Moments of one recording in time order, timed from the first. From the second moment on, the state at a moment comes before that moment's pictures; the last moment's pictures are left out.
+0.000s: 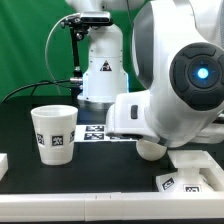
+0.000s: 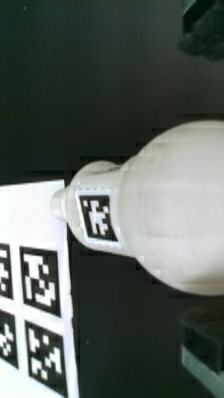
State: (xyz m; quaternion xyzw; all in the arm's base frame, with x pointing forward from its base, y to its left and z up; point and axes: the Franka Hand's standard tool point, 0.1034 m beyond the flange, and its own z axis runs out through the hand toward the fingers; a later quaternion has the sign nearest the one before) arm 0.494 0.072 0.036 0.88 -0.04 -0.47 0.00
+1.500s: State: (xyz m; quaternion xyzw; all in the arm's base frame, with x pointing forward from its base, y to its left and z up) arm 0.498 0.073 0.051 0.89 -0.02 -0.46 -0.01
